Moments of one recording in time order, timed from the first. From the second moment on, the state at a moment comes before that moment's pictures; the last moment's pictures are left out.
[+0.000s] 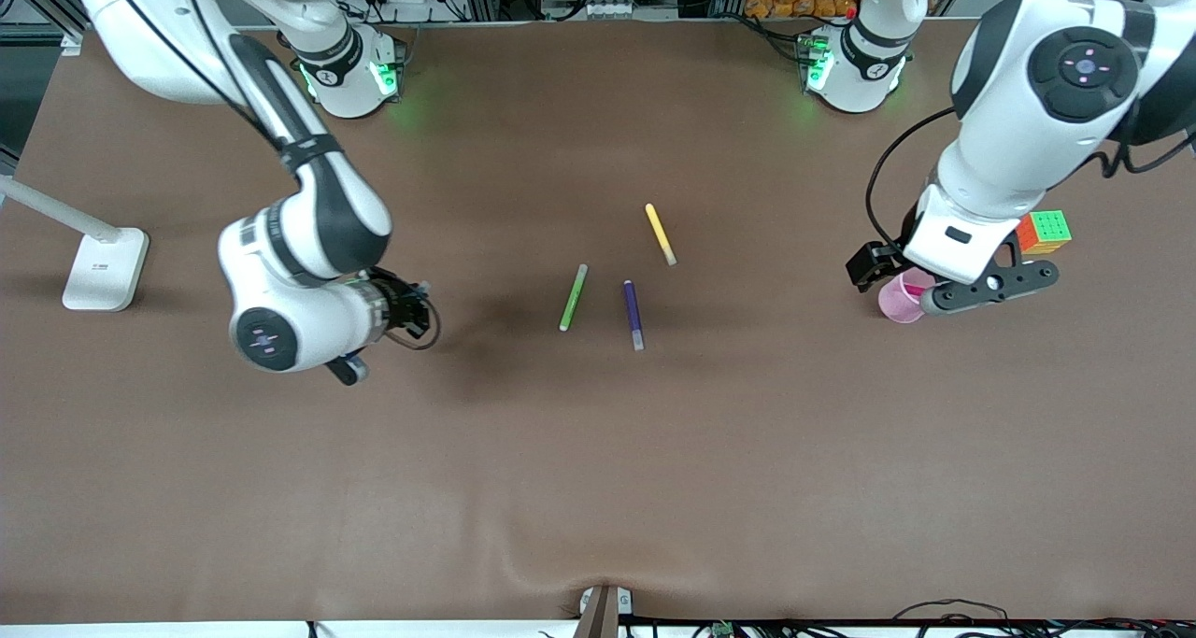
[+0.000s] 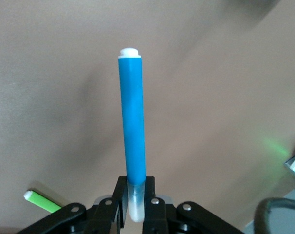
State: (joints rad) left arm 0.18 0.14 -0.52 -1.67 0.15 1.82 -0.59; right arm 0.06 0.55 0.27 -1.54 0.14 1.64 1.11
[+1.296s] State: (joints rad) left arm 0.10 0.03 -0.25 -1.46 0.04 1.44 -0.19; right arm 0.06 0.52 -0.06 -1.47 0.34 1.31 0.72
